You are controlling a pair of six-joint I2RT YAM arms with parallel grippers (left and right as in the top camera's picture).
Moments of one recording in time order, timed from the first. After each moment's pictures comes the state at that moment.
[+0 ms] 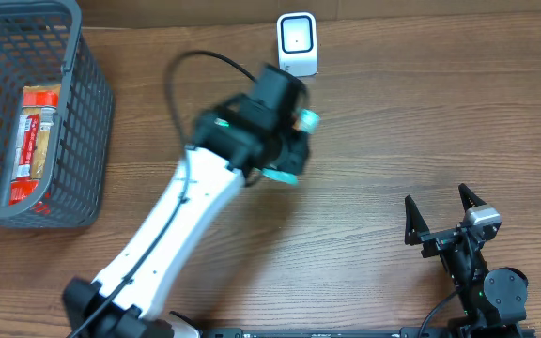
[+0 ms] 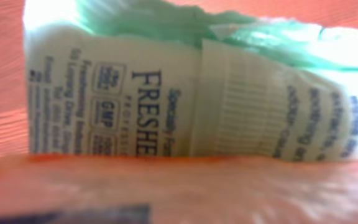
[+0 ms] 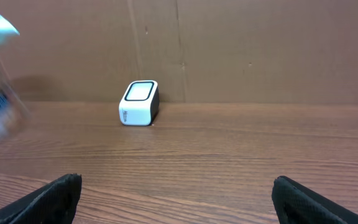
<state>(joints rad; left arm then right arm) -0.58 1.60 1.55 -1.09 0.01 -0.35 0.15 0.01 0.02 -0.03 -0.10 0.10</state>
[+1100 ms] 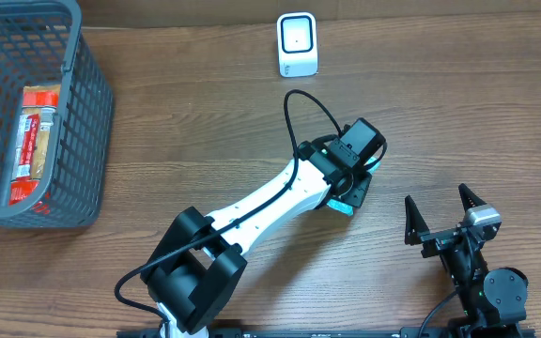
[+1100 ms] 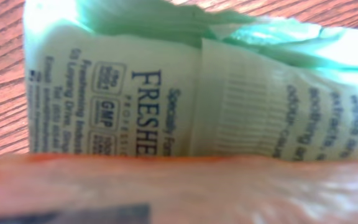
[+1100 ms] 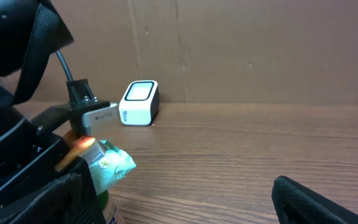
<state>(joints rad) -0.80 1.90 1.41 -0.74 0.00 -0.42 0.15 0.01 0.02 -0.03 -0.10 0.10</state>
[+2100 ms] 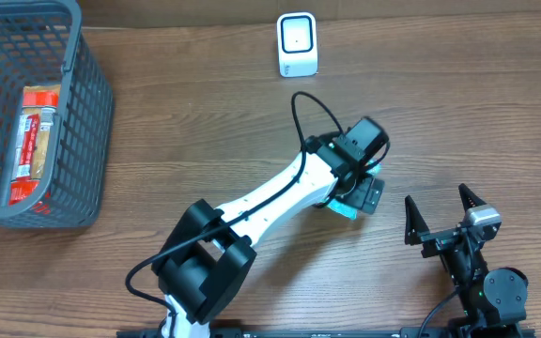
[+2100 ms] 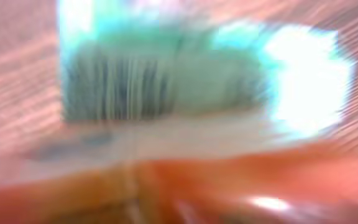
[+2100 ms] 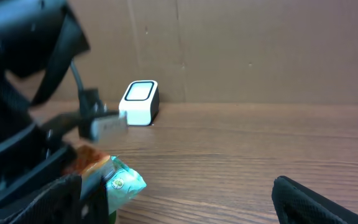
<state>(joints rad) -0.79 1.96 1.53 -0.86 0.05 -0.41 0.15 0.01 0.02 -0.03 -0.10 0.10</state>
